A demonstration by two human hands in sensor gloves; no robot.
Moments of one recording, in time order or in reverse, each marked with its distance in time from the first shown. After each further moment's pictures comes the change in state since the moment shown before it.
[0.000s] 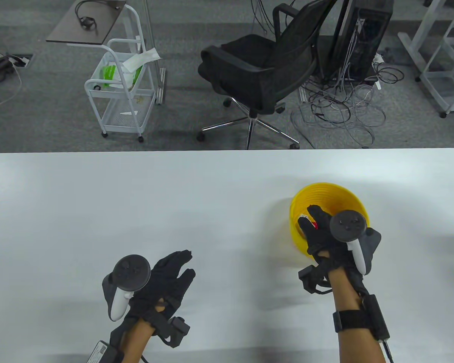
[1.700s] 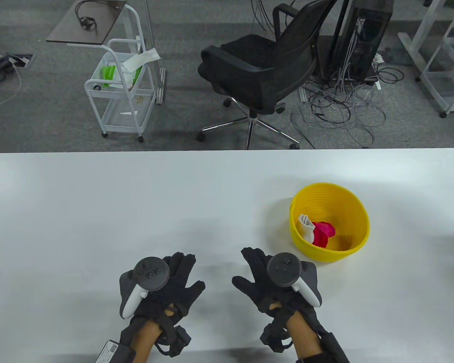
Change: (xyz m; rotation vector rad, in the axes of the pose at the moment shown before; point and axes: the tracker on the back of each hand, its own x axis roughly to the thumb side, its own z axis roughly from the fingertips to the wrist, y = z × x) left_hand -0.014 -0.028 -0.007 -0.154 0.112 -0.188; right_hand 0.019 0.117 0.078 0.494 -0.243 0.081
